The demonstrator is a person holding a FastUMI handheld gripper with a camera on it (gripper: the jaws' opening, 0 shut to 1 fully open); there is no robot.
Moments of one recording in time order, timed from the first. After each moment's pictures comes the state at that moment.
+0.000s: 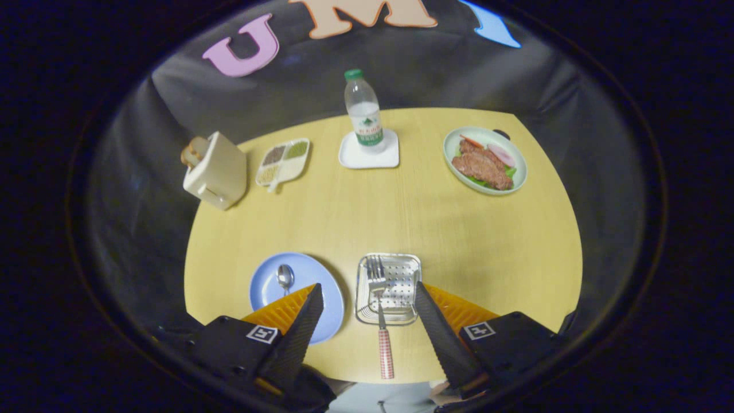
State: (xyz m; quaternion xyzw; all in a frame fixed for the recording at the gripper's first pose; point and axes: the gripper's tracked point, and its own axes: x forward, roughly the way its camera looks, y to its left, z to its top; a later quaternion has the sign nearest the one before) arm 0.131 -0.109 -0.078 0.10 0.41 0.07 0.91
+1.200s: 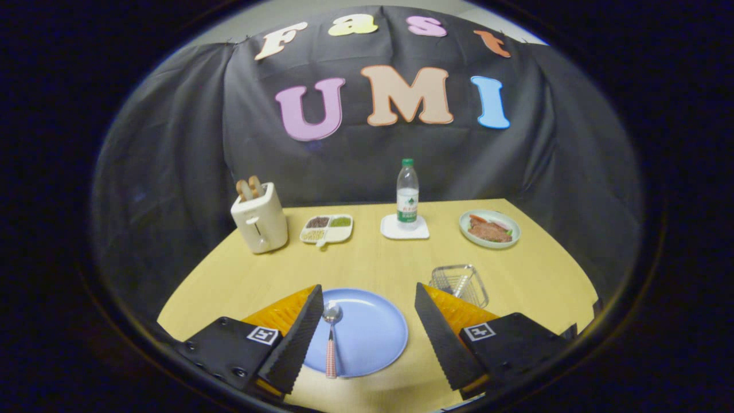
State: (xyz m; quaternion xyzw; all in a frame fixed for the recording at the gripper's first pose) arm 0.053 0.022 -0.102 0.04 0.15 0.05 0.99
